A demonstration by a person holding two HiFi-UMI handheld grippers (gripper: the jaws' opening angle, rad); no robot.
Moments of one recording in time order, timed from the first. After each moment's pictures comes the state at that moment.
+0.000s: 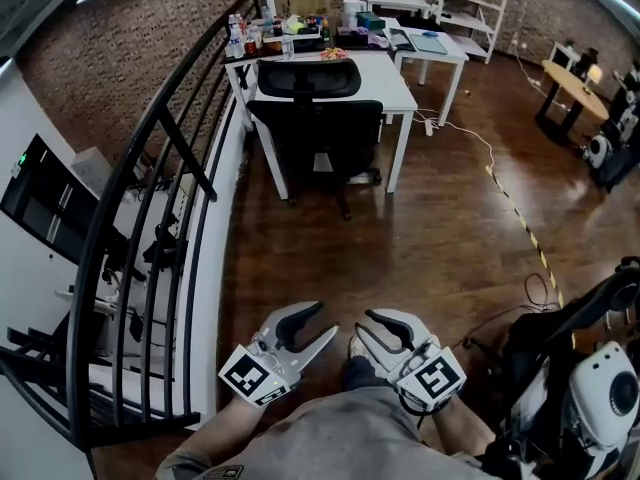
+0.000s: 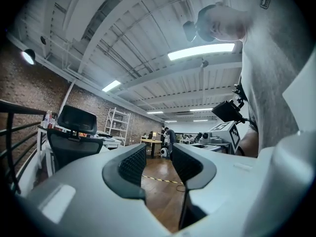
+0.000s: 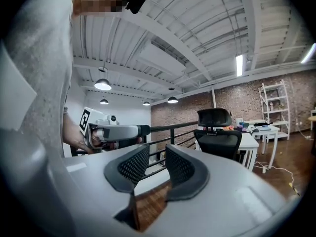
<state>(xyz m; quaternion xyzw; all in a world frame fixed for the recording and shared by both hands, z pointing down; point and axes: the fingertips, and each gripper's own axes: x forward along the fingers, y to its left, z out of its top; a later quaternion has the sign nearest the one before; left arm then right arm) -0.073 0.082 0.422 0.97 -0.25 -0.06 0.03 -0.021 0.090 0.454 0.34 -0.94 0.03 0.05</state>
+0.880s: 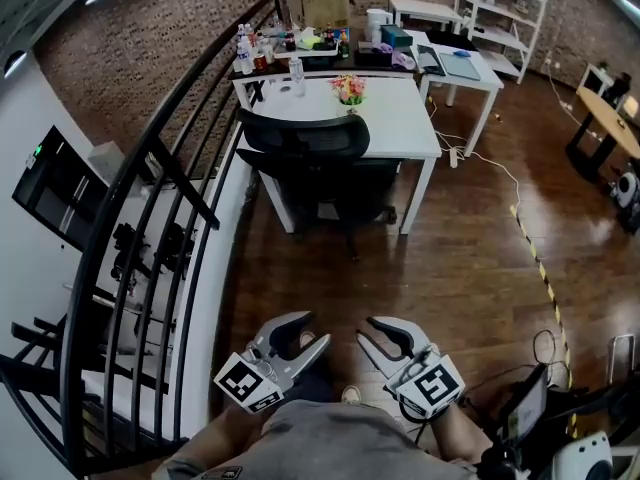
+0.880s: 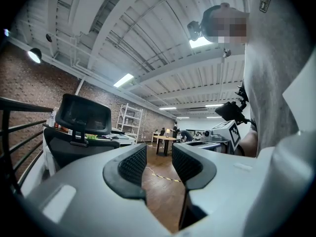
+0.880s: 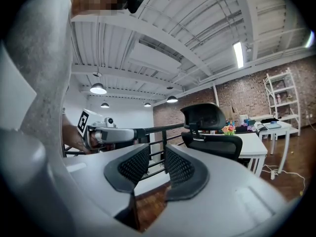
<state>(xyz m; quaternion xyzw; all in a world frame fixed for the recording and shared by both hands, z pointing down) -0.027 -0.159 0.430 0.95 -0.31 -0.04 0.05 0.043 -0.158 0.457 0.31 -0.95 0.05 0.04</state>
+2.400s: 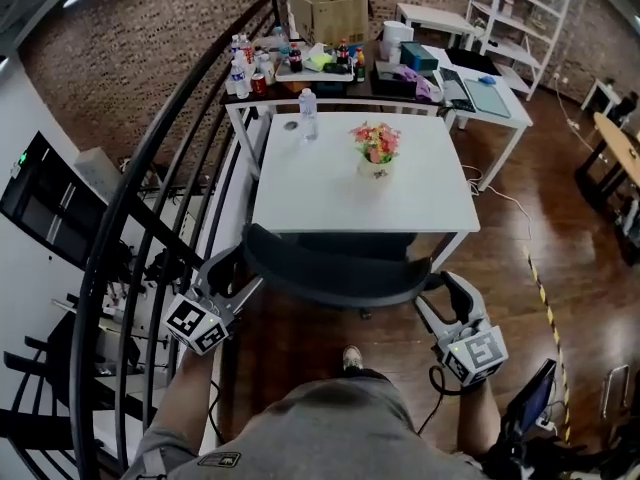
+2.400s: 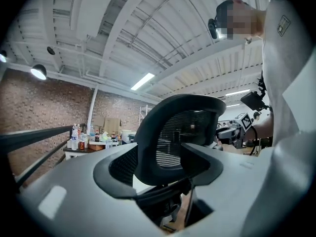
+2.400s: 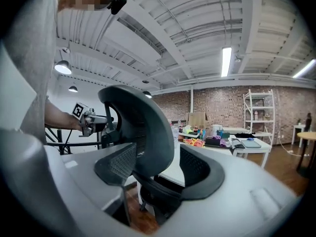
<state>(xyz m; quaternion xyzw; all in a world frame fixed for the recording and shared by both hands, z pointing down) -0.251 -0.598 0.421 0.92 -0.39 0.01 0.01 0.062 -0.563 0.439 0.45 -0.89 0.02 0.08</state>
